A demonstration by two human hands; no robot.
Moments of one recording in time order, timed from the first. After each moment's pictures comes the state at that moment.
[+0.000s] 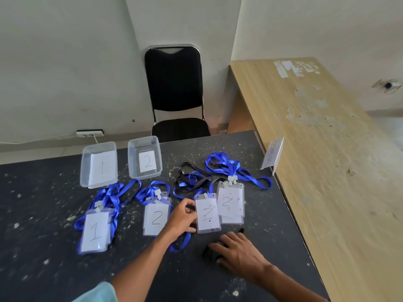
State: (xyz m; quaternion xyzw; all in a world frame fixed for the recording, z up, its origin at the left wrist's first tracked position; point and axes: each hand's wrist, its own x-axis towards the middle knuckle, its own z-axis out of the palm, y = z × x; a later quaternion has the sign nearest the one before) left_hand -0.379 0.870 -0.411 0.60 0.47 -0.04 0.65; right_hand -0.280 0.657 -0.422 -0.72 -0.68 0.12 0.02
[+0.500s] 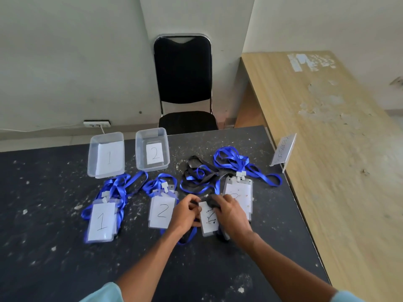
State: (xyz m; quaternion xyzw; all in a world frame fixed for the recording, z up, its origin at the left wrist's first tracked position) left_hand -0.389 0.867 -0.421 0.60 0.48 0.03 0.64; right_hand -0.271 0.751 -0.416 -0.86 -0.42 0.21 0.21
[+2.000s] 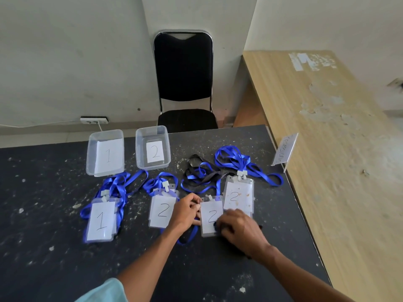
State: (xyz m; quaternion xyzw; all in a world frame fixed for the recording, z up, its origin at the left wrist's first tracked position) left_hand -0.387 0.877 -0.422 0.62 0.47 0.00 0.62; right_hand -0.265 0.708 -0.404 -0.79 -0.56 0.23 0.14
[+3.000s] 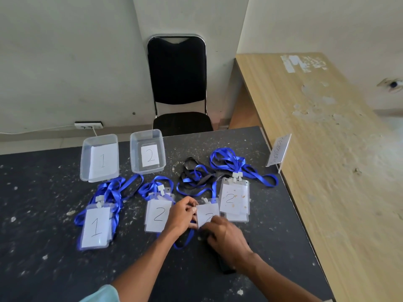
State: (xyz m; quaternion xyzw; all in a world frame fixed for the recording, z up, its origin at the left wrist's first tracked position) left_hand -0.387 0.876 -0.424 0.64 0.47 -0.01 0.61; right_hand -0.301 0.723 -0.407 -0.80 -0.53 0.24 0.15
